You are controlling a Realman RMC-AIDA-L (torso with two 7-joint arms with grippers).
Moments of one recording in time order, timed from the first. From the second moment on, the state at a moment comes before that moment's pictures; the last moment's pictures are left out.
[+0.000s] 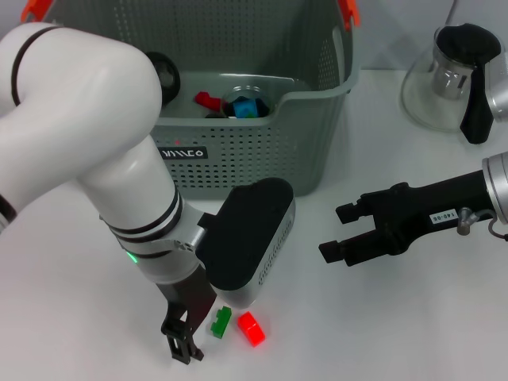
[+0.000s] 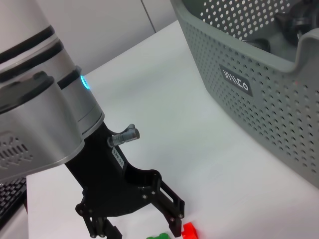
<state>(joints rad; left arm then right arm) -0.64 -2.17 1.72 1.25 2.65 1.60 -1.70 0.61 2.10 -1.04 -0.97 -2.16 -1.60 1.95</state>
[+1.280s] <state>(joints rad) -0.65 -2.18 1.79 1.23 2.65 1.50 -1.79 0.60 2.09 -1.04 -0.97 -2.16 -1.60 1.94</state>
